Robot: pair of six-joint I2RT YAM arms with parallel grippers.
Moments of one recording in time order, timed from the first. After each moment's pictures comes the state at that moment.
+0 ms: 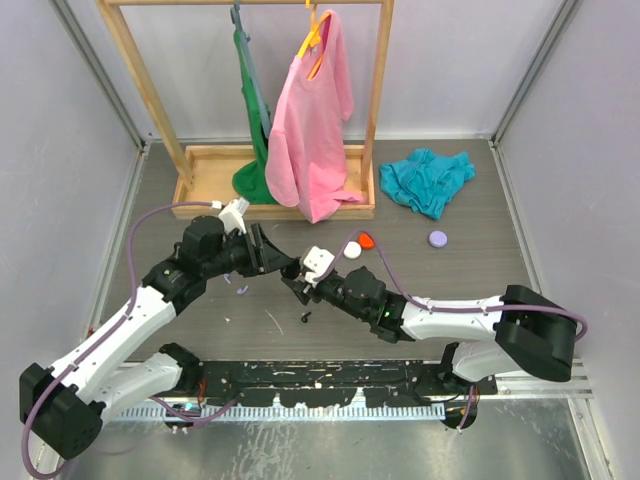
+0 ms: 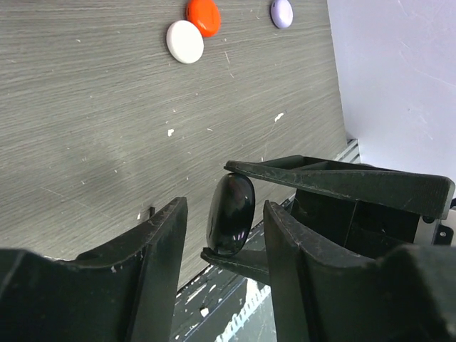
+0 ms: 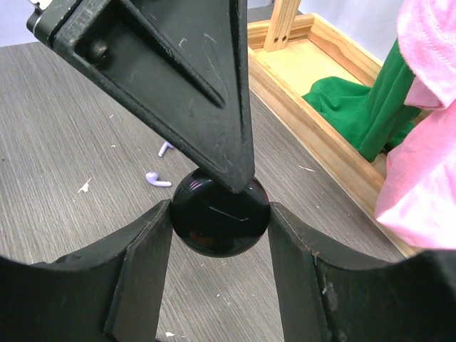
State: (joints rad) left arm -0.54 0.93 0.74 -0.28 0.34 -0.75; right arm 1.14 1.32 0.54 0.74 0.16 -0.16
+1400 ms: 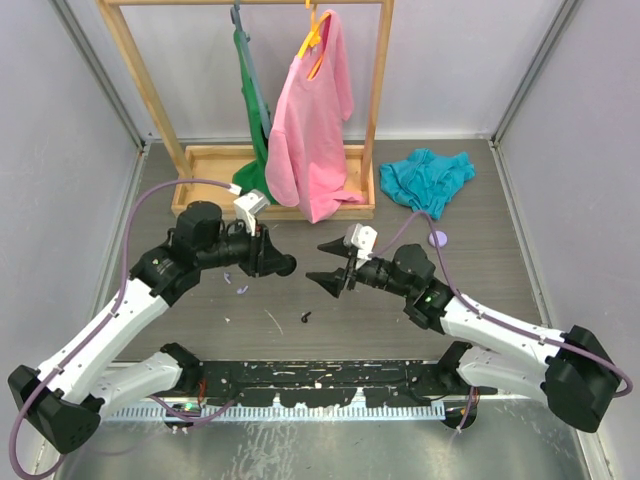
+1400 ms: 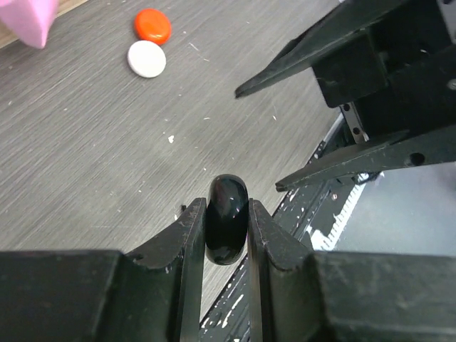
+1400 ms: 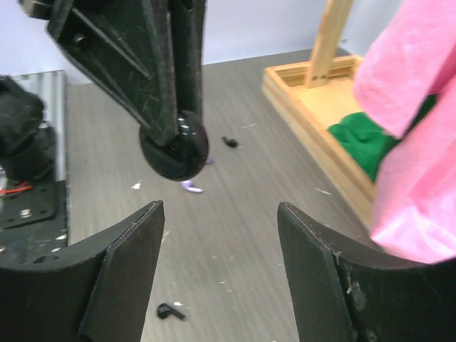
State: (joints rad) left arm -0.59 0.96 0.96 -0.48 0.45 -0.29; right arm 0.85 1.01 0.51 0.55 -0.33 -0.07
